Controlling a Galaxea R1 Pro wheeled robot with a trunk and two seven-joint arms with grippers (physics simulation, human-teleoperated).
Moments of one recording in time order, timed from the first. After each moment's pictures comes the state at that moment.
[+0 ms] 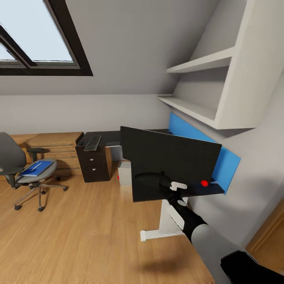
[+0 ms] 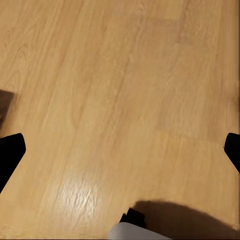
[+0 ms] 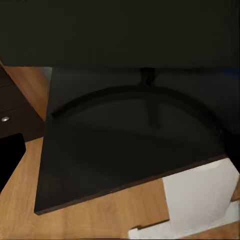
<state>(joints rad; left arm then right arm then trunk) -0.24 0.00 -0.40 -0.19 0.58 -0.36 0.35 -0.83 0.11 0.29 -0.40 -0.45 -0.16 -0.18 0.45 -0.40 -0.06</state>
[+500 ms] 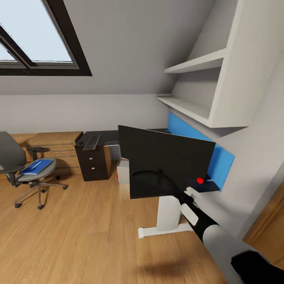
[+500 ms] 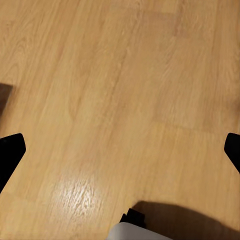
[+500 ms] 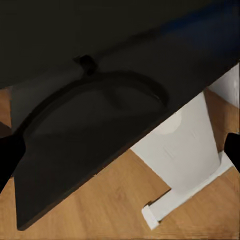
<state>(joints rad) -0.24 0.00 -0.40 -0.19 0.58 -0.36 0.35 -0.83 0.02 0.29 -0.37 -0.84 -0.16 -0.17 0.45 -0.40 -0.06</state>
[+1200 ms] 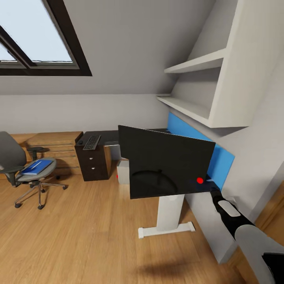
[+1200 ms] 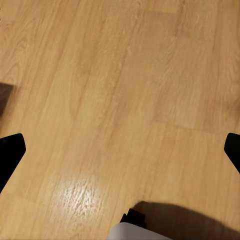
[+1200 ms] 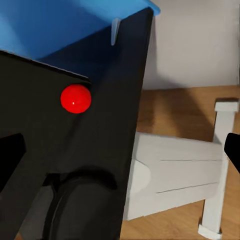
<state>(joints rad) -0.24 0.00 -0.40 -0.19 0.58 -0.36 0.35 -0.83 -0.21 0.01 -0.37 -1.36 -0.14 -0.17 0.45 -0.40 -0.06</state>
